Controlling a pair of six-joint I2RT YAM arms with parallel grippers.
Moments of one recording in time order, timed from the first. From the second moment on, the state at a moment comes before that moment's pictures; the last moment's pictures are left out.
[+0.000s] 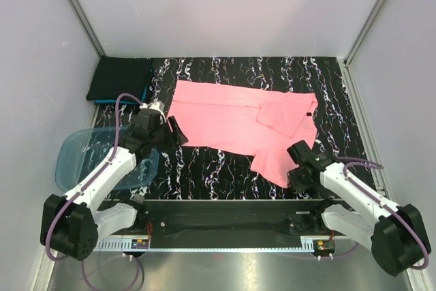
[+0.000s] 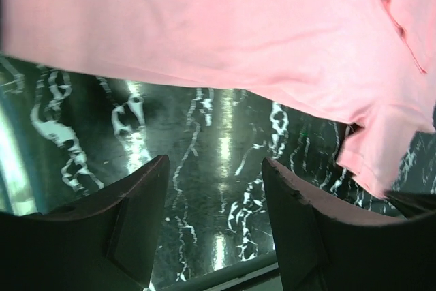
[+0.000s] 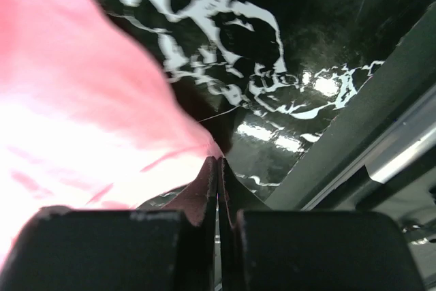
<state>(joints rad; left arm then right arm) -0.36 1.10 0.72 -0.41 0.14 -0.64 0.46 1.00 0.49 -0.91 0.15 1.70</state>
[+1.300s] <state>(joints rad) -0.44 1.34 0.84 -0.61 -0.31 -1.09 0.46 0.74 0.75 -1.17 0.50 1.30</state>
